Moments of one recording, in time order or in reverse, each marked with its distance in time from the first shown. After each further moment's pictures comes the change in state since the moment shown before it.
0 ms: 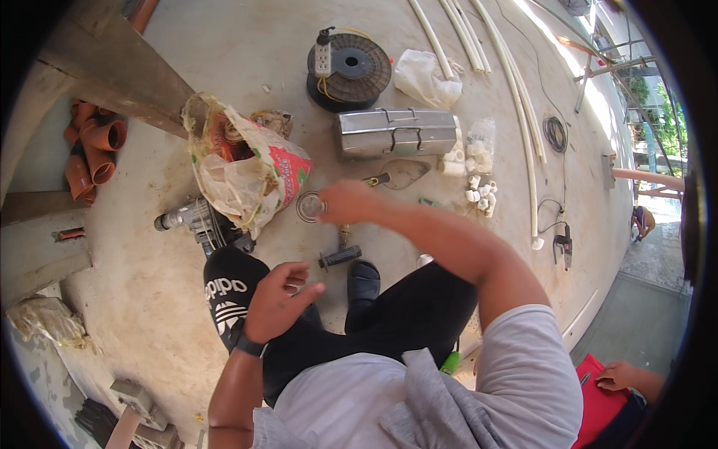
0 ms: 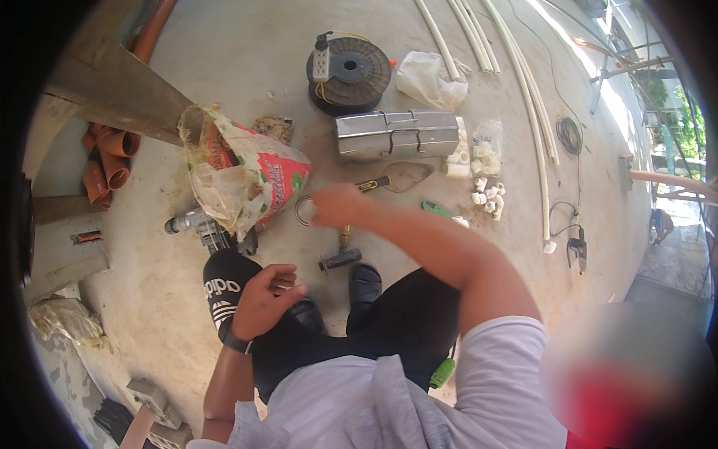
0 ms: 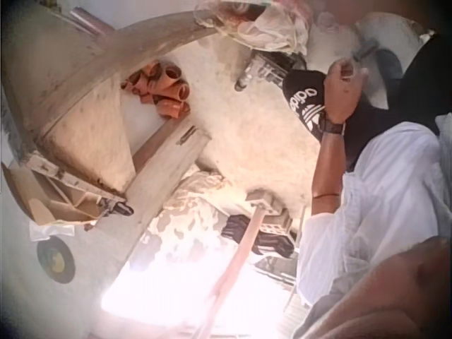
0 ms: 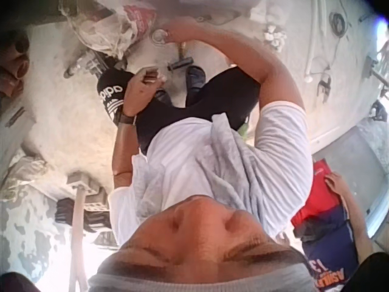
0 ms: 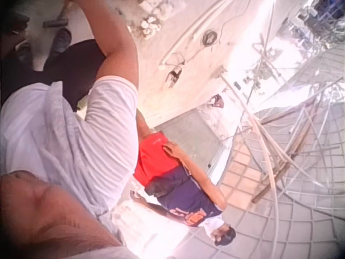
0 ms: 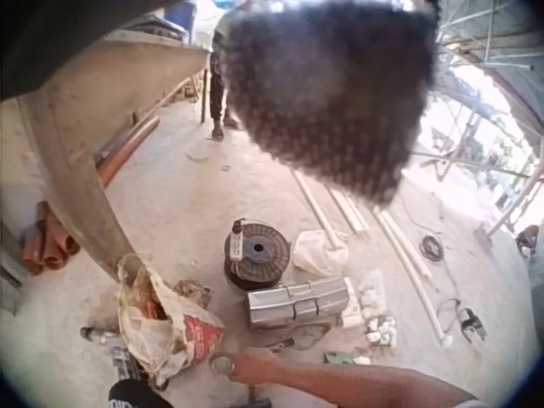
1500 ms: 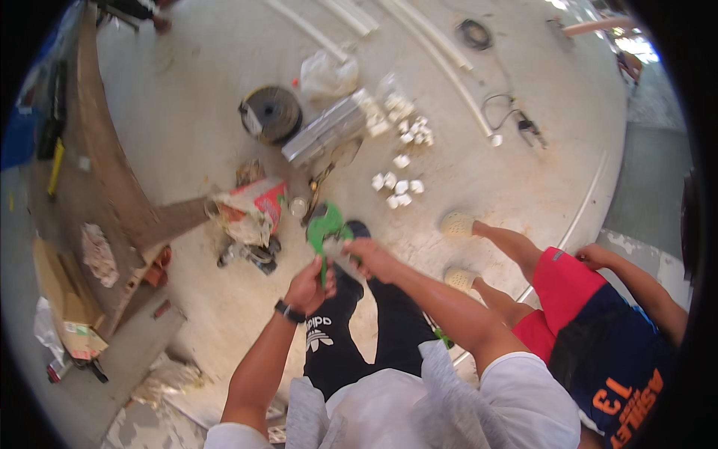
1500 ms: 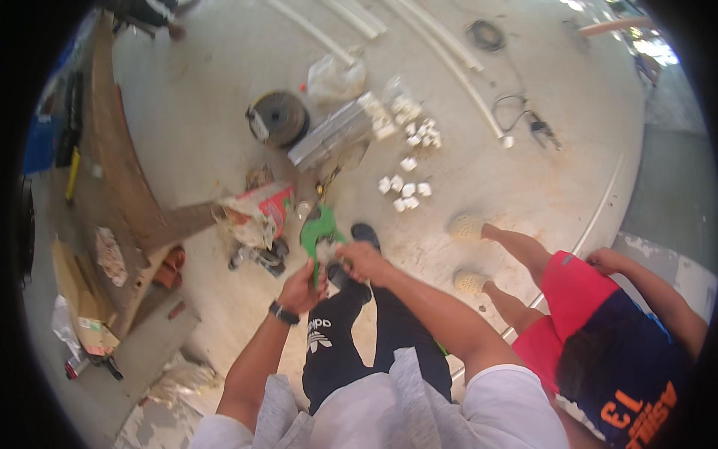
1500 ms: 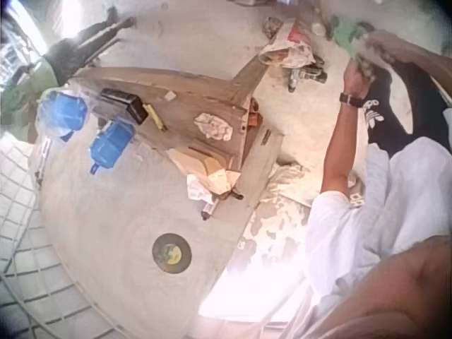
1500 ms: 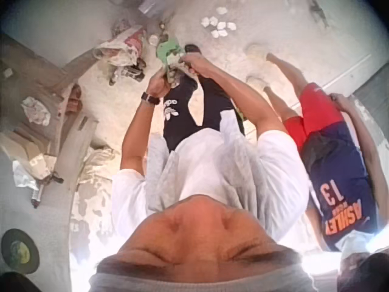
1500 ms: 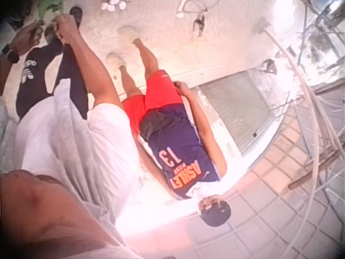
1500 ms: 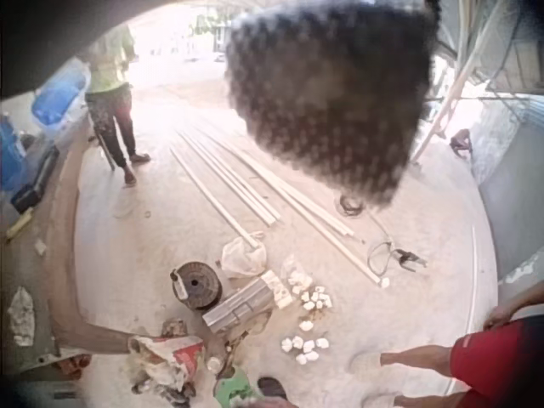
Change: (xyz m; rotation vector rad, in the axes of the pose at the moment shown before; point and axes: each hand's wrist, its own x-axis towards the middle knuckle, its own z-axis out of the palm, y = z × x) left_hand -0.081 0.206 0.039 -0.766 -0.488 -0.681; right_hand -0.360 -0.119 -0.078 1.977 0.253 0.419
